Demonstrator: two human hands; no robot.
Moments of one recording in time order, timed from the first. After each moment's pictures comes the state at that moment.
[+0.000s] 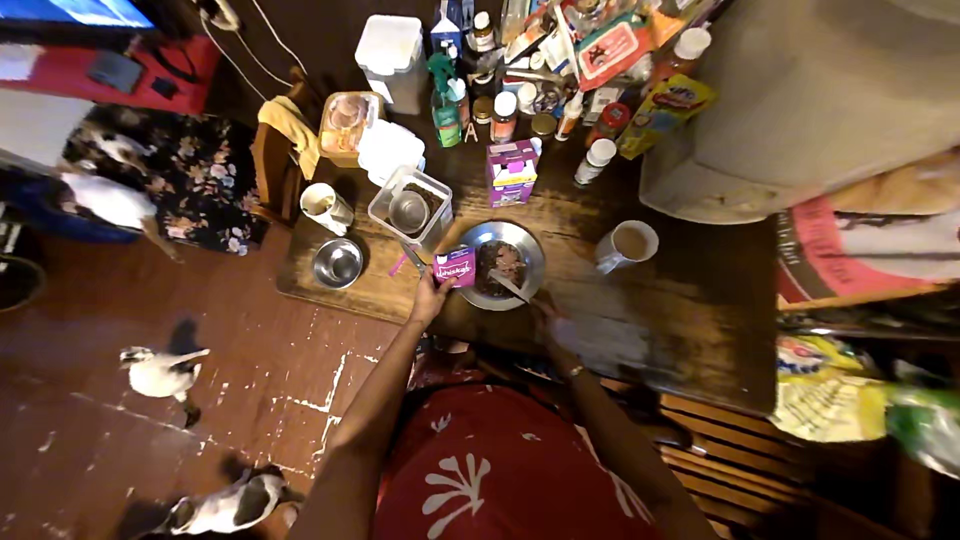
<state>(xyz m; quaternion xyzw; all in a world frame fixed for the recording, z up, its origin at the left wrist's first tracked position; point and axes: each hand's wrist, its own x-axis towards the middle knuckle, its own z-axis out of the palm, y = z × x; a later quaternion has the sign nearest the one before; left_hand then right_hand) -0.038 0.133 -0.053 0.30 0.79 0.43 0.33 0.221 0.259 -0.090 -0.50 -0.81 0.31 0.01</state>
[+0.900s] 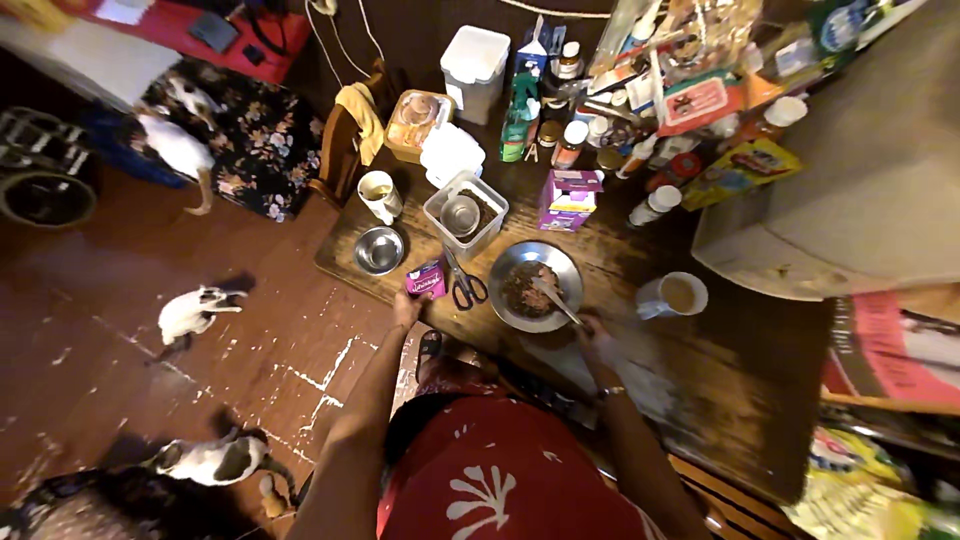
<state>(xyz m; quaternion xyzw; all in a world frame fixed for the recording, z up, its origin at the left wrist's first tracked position) -0.104 0.045 -0.086 0.13 0.86 0.41 0.28 0.219 0.311 -0.108 -0.48 -0.80 0.35 0.04</state>
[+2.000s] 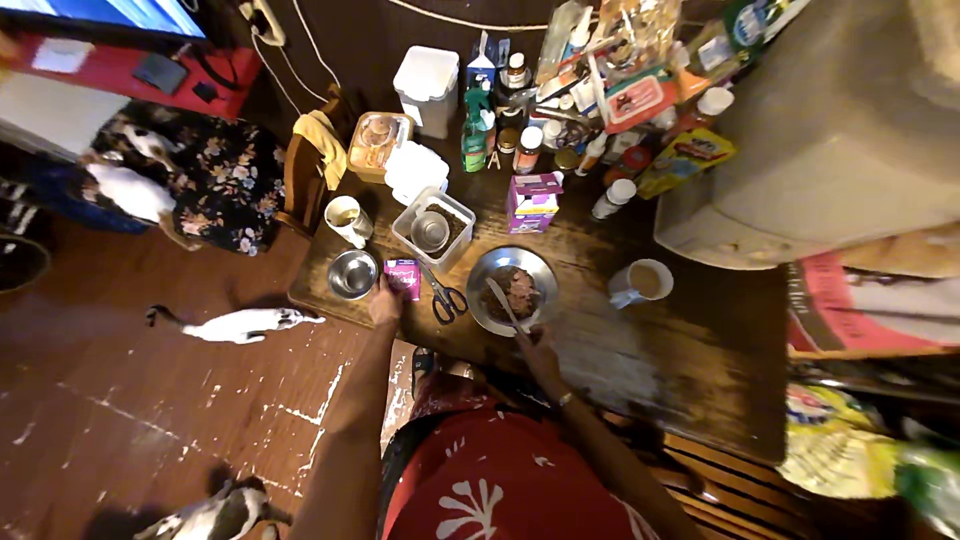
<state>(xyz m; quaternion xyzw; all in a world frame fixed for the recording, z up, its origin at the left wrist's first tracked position) -0.145 0.089 -0.090 0.15 0.96 0.16 0.19 0.173 0.232 -0.076 -0.55 -0.68 0.48 0.06</state>
